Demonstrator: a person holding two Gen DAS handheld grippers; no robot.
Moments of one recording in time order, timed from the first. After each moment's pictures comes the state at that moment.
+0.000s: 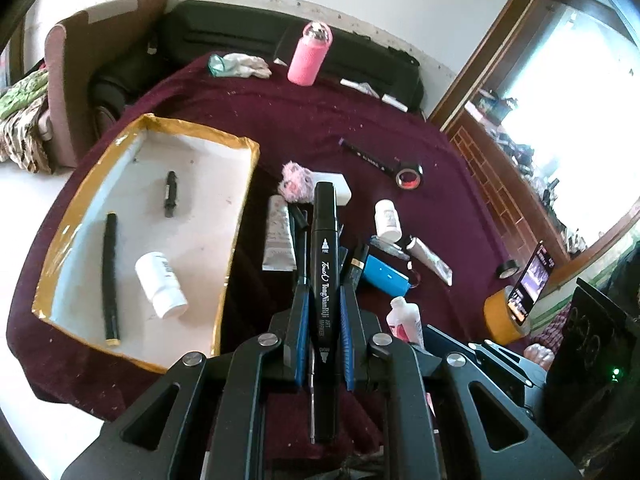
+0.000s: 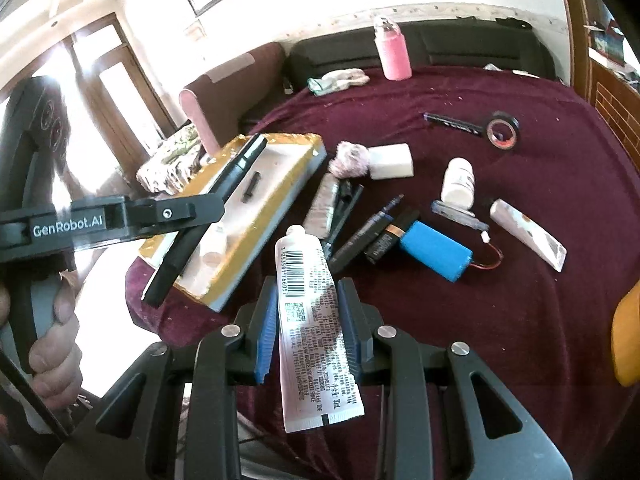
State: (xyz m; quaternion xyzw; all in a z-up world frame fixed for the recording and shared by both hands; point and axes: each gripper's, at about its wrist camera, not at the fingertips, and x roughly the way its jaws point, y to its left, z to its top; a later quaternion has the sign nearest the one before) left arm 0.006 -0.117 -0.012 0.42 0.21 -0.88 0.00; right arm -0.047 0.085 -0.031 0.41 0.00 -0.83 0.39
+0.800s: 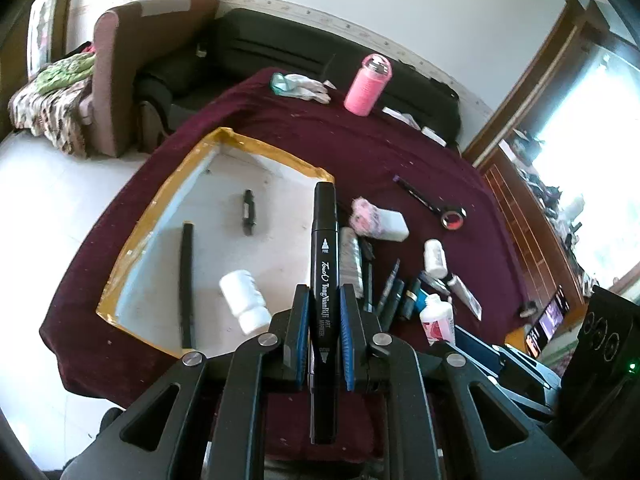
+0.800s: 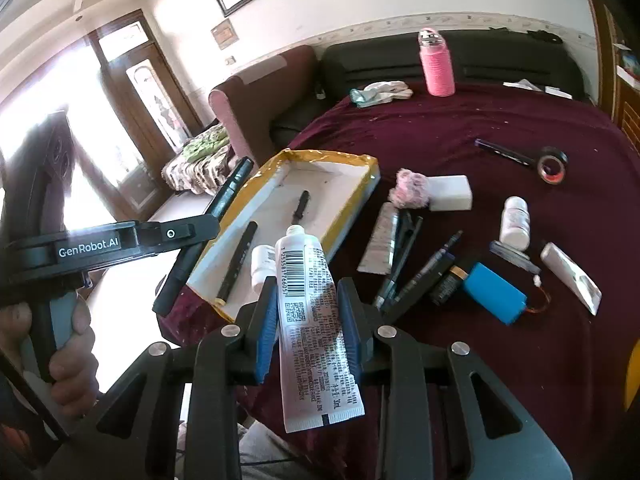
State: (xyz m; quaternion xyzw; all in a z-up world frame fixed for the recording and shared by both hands) left arm 0.028 -0.185 -0.006 0.40 0.24 -0.88 0.08; right arm -0.047 0.032 -0.011 0.39 0.01 -0.81 0.44
